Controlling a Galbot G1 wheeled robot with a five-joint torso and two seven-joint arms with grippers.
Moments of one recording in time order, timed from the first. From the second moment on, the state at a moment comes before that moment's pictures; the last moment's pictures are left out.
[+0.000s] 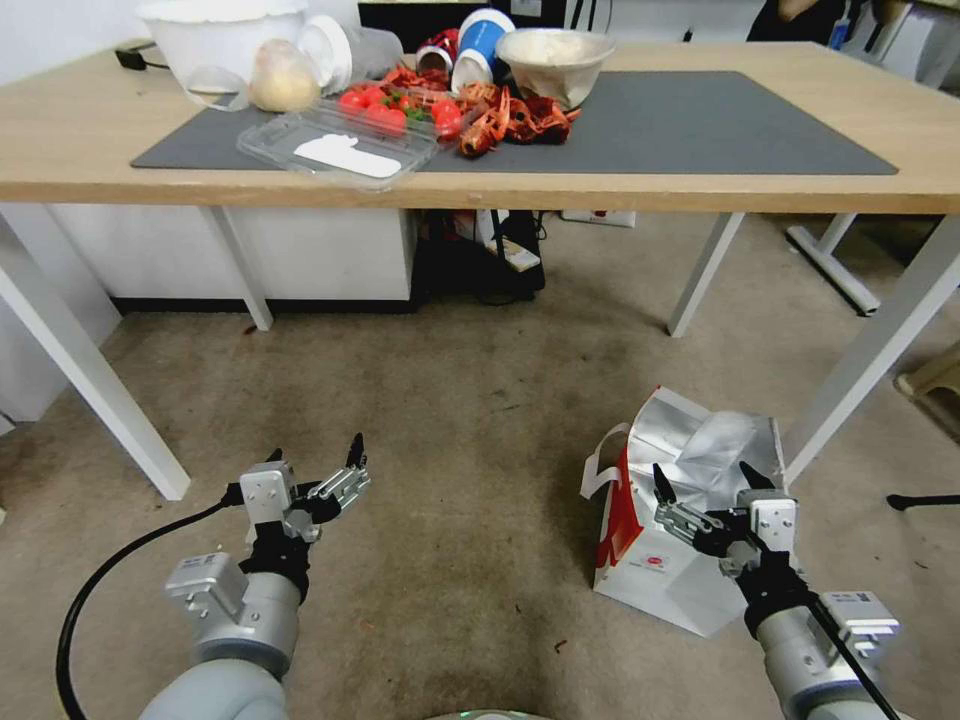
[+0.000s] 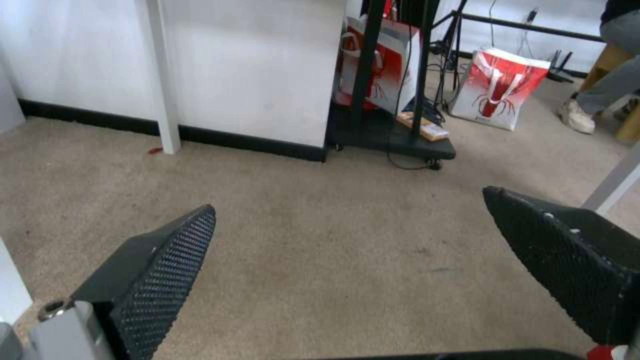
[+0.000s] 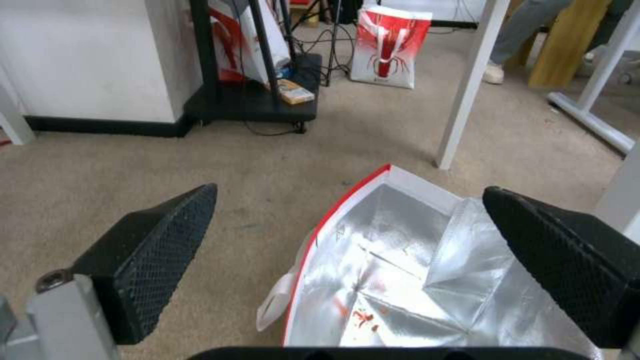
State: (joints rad) left arm 1.76 -1.37 -0.45 -2.45 -0.38 0.30 -0.32; right arm -1.86 1.50 0.69 2.43 0.10 -0.27 -0.09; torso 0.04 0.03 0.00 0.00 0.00
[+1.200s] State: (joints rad) left arm 1.78 -1.36 -0.45 -2.45 -0.39 0.24 -0.31; right arm -1.57 1.15 0.79 2.13 0.40 -0.35 0.00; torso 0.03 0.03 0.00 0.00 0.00
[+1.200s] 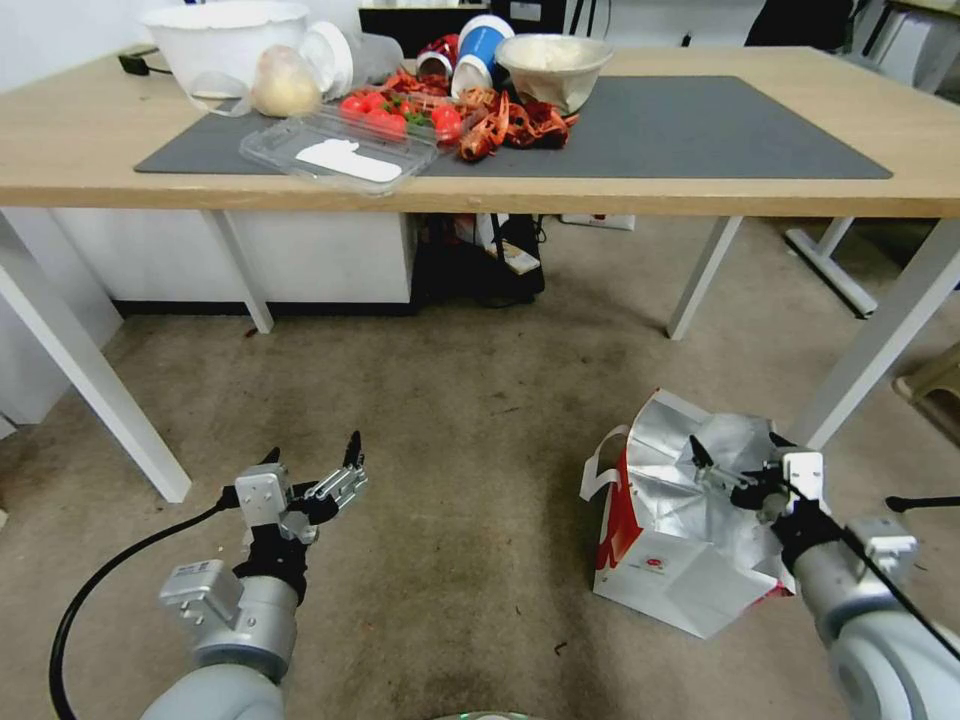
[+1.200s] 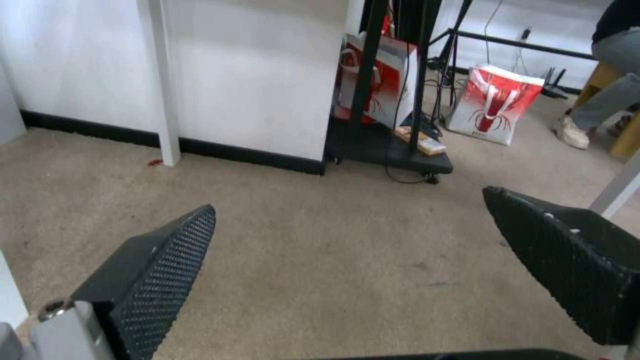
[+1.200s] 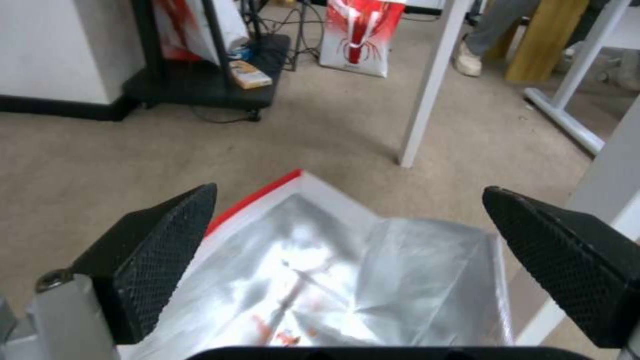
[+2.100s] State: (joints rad) left arm 1.78 -1.36 -0.45 -2.42 -0.38 0.24 -0.30; right arm -1.28 1.01 0.67 1.72 0.32 -0.43 0.04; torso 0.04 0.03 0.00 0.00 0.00
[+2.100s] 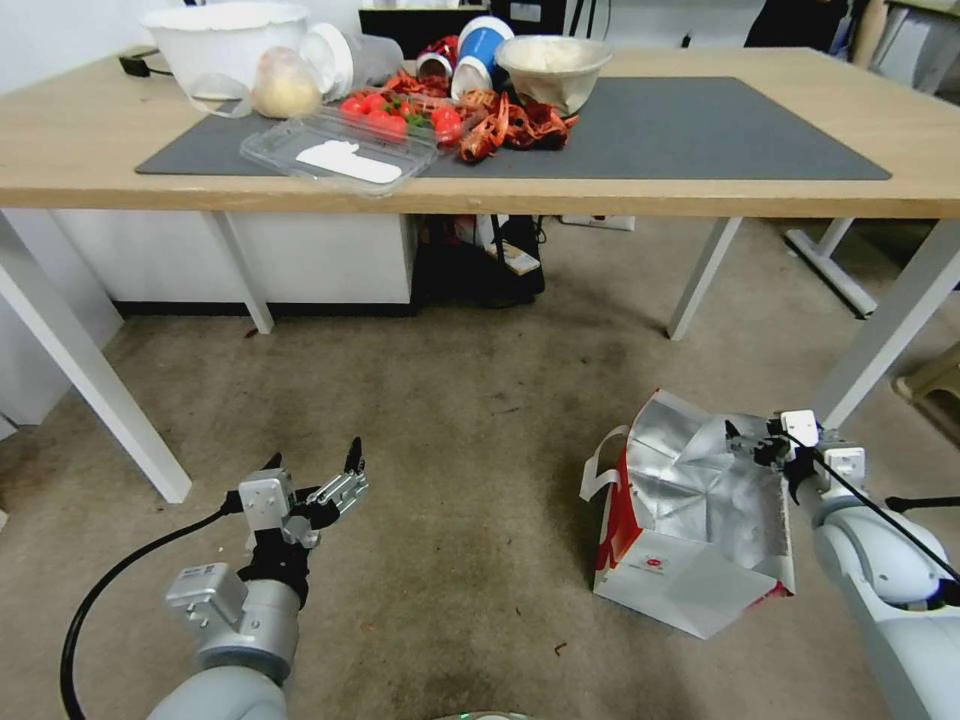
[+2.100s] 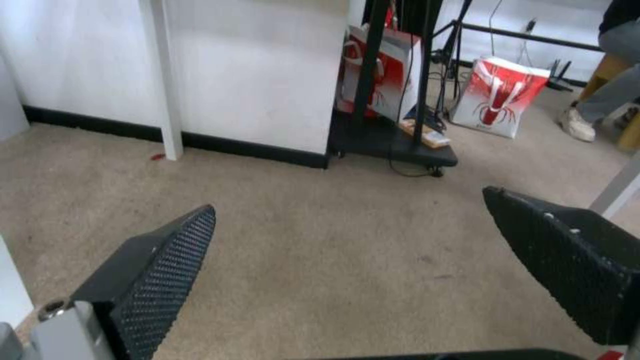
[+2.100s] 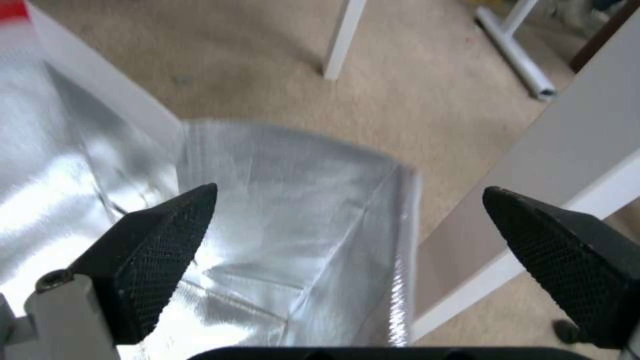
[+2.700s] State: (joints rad) left arm 1.78 -1.35 -0.46 -2.42 -0.39 0.23 -0.30; right arm -1.19 1.06 0.62 1.58 0.26 -0.46 0.03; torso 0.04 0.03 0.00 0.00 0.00
